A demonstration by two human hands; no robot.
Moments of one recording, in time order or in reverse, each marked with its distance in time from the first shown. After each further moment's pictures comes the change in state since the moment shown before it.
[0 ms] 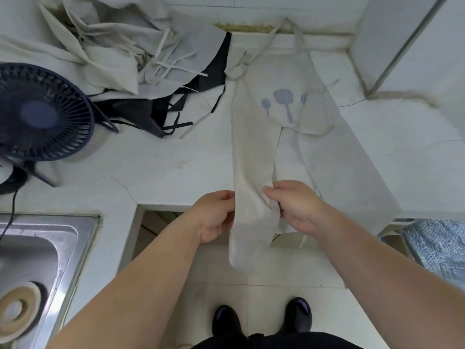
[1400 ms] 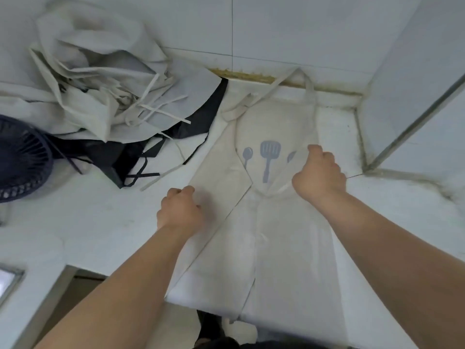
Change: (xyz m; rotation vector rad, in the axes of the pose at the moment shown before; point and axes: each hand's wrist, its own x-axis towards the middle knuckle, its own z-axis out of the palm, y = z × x) left_hand 0.101 0.109 0.050 0.982 0.772 0.029; right_hand 0.135 -0.148 -0.149 -0.978 0.422 -0.240
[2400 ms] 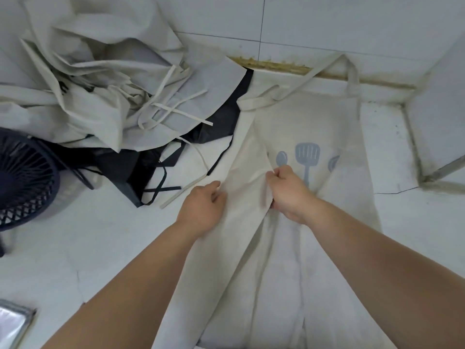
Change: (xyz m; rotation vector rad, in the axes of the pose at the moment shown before) left_hand 0.079 -0.019 -0.011 -0.279 -0.121 0.220; right_hand 0.033 -0.086 0.095 0.882 -0.483 0.115
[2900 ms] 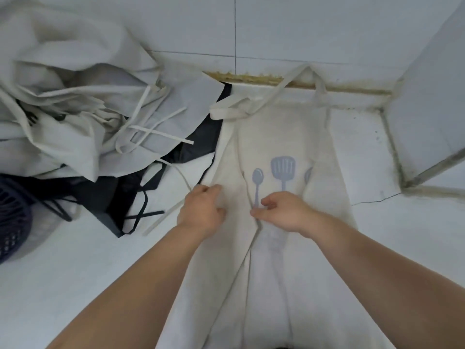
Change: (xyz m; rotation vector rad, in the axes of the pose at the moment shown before) left_hand 0.040 0.028 0.009 0.297 -0.050 0.070; right_hand 0.006 0.001 -0.042 -0.752 -0.075 -0.007
